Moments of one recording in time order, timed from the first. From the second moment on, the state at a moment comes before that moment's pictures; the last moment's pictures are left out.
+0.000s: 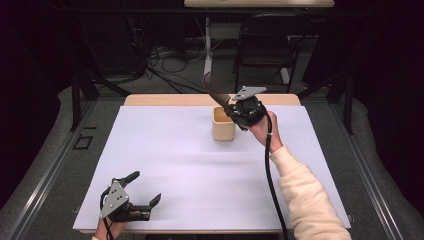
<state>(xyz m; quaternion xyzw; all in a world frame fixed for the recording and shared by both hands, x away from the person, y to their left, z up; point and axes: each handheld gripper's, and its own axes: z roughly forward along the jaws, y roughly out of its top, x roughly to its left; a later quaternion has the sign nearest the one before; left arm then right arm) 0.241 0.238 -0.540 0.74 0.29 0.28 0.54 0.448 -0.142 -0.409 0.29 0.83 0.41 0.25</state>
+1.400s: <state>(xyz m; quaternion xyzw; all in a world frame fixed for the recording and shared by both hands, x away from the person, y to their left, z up) 0.240 0.238 -0.540 0.74 0.29 0.28 0.54 0.465 -0.126 -0.403 0.28 0.81 0.42 0.29</state>
